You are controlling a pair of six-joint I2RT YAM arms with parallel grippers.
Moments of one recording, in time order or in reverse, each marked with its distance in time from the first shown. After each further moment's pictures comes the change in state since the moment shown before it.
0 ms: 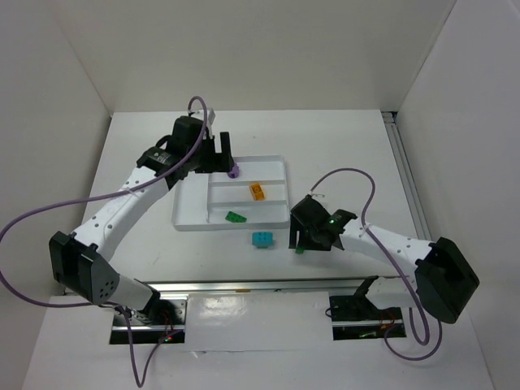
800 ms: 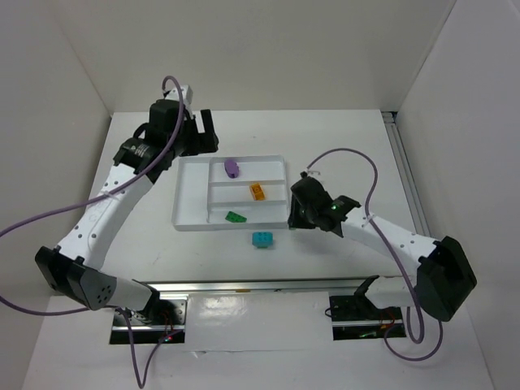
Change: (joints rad) left arm 0.058 -0.039 0.146 -0.062 -0.103 0.009; right arm -0.075 0.029 0.087 0.091 -0.031 -0.078
